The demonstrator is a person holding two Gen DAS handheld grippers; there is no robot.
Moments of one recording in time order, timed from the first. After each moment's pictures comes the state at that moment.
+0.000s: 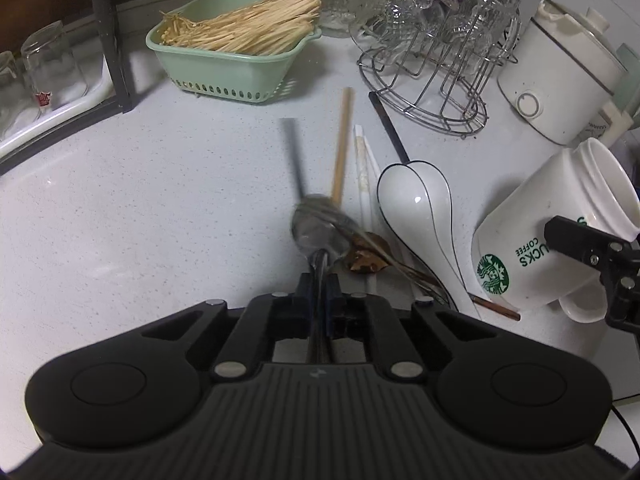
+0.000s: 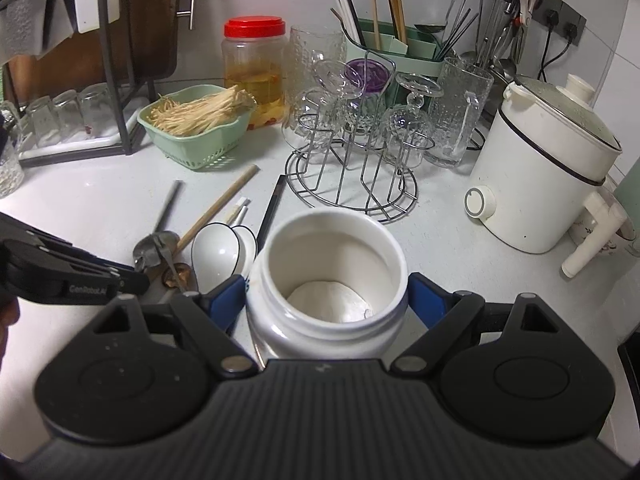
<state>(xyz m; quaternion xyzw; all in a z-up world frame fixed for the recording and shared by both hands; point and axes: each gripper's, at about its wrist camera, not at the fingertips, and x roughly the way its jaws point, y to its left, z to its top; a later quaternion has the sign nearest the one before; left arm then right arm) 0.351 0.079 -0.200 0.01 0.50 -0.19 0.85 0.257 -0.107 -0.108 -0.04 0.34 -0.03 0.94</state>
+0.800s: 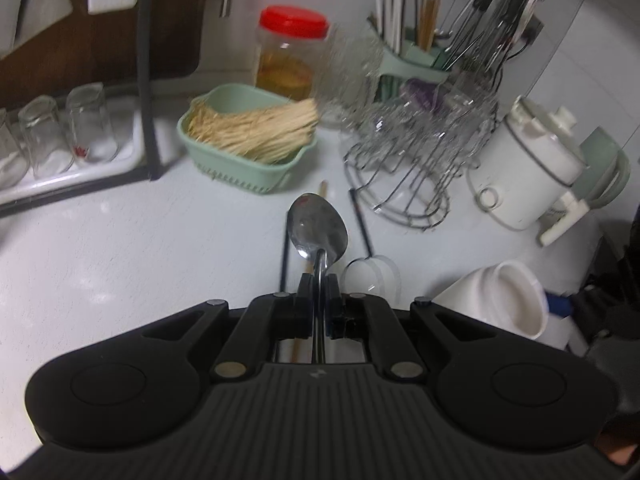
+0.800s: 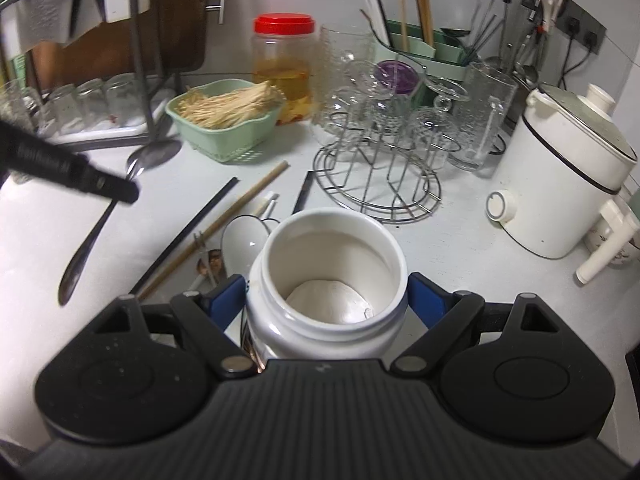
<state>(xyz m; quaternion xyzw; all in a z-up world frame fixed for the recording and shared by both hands) 0.329 0.096 -0.115 -0.07 0.43 -0.19 0.88 0.249 -0.092 -0.106 -0.05 0.34 0.01 0.94</state>
